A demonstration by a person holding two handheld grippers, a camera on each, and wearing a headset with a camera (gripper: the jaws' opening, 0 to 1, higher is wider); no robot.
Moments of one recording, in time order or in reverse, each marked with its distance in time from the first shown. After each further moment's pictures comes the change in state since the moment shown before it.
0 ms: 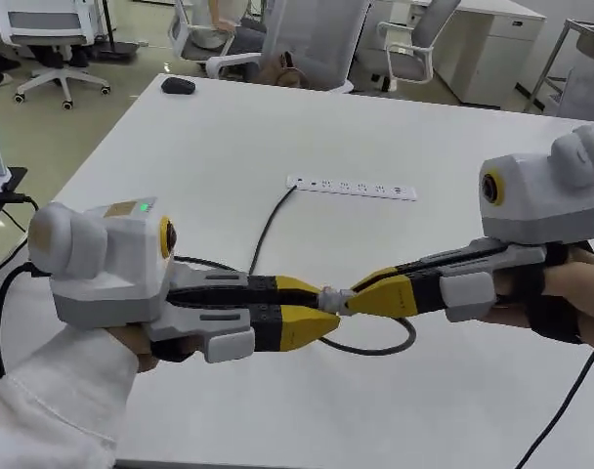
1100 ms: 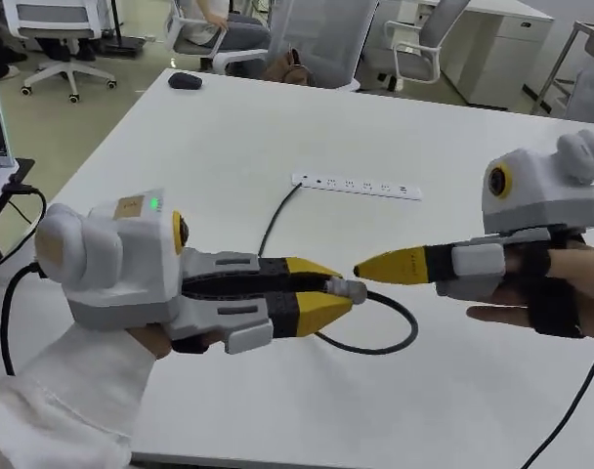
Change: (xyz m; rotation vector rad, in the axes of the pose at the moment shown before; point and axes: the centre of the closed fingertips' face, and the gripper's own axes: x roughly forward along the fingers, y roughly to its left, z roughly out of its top) left arm -0.001 0.007 0.021 0.119 -0.093 0.060; right arm -0.013 0.001 0.029 0.068 -0.183 0.096
